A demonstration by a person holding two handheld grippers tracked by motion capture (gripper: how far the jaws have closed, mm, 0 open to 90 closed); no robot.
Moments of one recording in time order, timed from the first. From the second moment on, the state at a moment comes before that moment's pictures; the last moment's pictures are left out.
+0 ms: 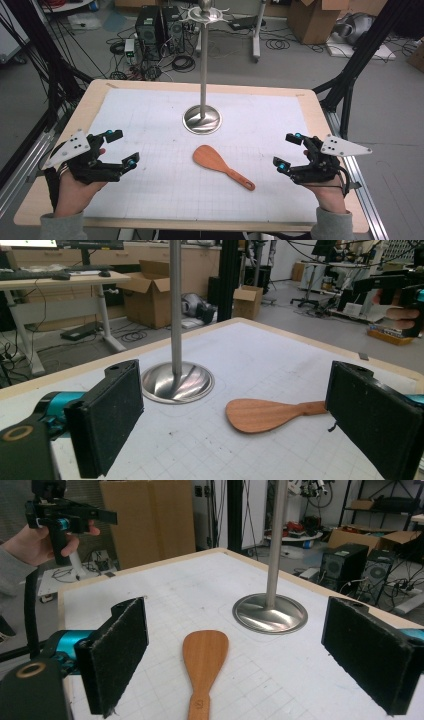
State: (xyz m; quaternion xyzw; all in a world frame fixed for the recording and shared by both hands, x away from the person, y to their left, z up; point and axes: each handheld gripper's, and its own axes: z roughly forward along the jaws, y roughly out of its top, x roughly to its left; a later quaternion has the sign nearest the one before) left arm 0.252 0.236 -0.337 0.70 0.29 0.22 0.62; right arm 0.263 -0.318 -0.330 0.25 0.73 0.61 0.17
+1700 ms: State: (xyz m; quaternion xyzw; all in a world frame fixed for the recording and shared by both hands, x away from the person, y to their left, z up) left arm 0.238 0.250 -0.349 0.70 0.31 0.24 0.60; right arm 0.305 -0.208 -0.423 0.19 0.86 0.46 0.06
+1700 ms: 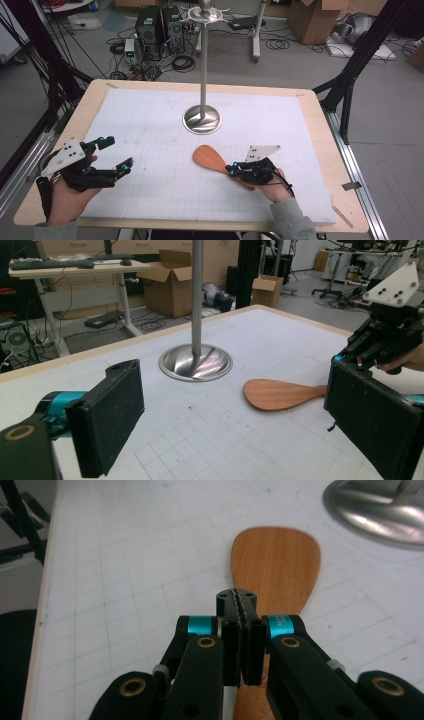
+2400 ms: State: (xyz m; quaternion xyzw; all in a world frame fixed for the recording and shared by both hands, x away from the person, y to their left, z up) left arm 0.240 0.247 -0.351 0.71 0.31 0.23 0.59; right arm 0.313 -0.209 -0.444 0.22 0.89 0.40 0.03
